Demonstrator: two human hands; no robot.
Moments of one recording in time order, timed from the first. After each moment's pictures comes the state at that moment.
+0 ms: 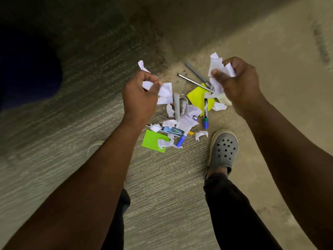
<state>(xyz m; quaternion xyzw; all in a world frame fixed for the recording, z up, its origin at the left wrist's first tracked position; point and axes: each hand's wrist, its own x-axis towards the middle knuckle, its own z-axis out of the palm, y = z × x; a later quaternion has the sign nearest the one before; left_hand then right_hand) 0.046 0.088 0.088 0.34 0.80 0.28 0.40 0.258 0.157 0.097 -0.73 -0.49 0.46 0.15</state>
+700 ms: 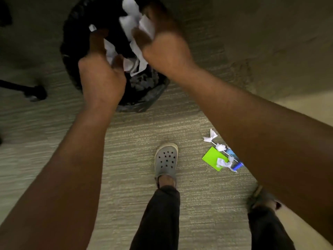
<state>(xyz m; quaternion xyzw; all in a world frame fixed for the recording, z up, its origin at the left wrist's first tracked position) -0.297 0.020 0.261 0.39 0.89 0.22 0.08 -0.197 0.128 0.266 -0.42 -0.78 0.43 0.17</state>
